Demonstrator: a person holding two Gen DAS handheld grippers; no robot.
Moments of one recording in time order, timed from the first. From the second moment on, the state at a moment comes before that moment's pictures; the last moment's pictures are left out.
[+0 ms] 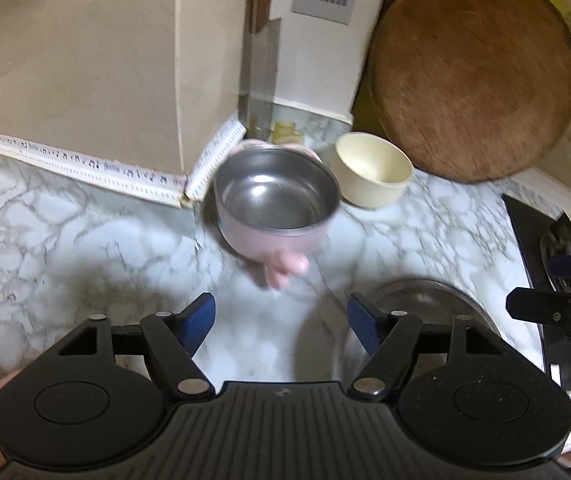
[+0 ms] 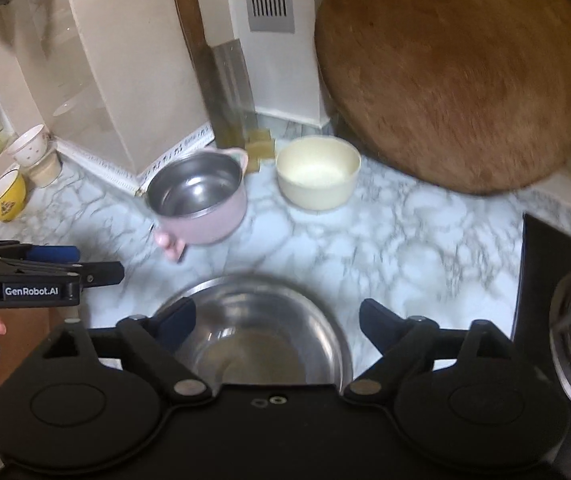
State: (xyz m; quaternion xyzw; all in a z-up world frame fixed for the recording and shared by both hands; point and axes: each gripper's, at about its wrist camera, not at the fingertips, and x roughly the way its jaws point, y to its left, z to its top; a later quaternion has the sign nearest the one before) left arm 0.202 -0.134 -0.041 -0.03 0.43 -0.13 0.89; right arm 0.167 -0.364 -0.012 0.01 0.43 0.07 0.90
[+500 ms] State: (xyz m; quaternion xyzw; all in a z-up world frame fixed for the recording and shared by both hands) left arm 0.300 -0.122 -0.066 -0.07 0.45 -0.04 0.89; right arm 0.298 -0.341 -0.036 0.07 0.46 0.07 0.88
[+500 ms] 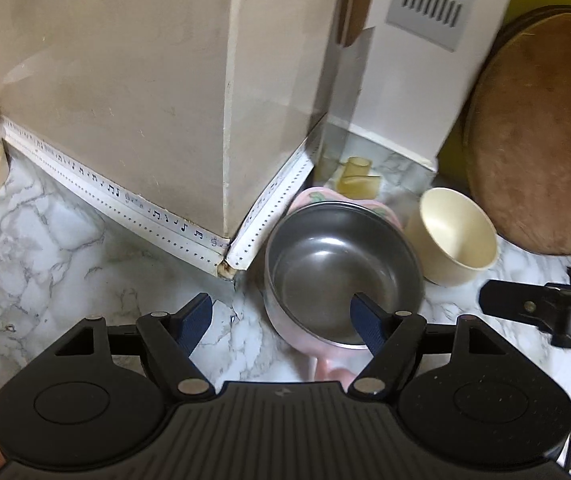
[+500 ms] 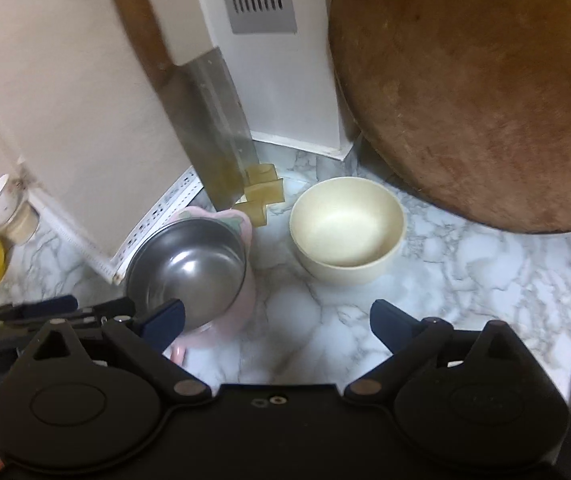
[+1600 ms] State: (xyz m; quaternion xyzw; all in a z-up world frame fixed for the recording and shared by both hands) left arm 0.330 -0.132 -0.096 -0.05 0.47 -0.01 0.88; right arm 0.341 -0.310 -0.089 0.10 0.51 0.07 0.85
